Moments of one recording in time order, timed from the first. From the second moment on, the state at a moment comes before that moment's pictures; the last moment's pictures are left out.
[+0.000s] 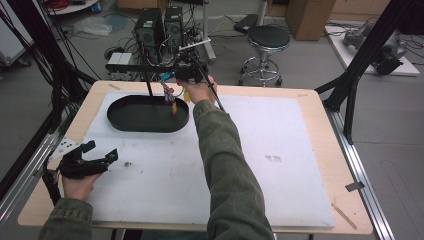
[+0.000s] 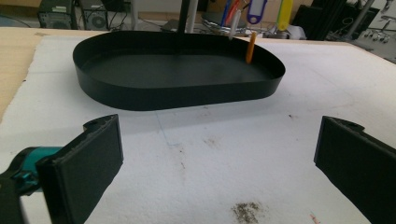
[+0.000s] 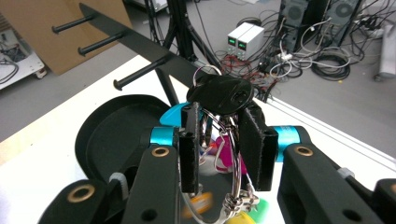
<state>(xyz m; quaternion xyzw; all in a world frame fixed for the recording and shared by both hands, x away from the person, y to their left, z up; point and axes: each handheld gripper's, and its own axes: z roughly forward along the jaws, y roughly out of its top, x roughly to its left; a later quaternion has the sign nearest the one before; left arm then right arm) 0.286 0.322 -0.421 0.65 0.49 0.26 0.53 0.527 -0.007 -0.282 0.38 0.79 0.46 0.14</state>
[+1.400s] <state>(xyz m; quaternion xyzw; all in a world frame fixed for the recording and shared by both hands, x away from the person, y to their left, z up) 0.284 0.319 -0.420 0.65 0.48 0.26 0.52 0.465 -0.093 -0.261 0.38 0.82 0.40 0.18</state>
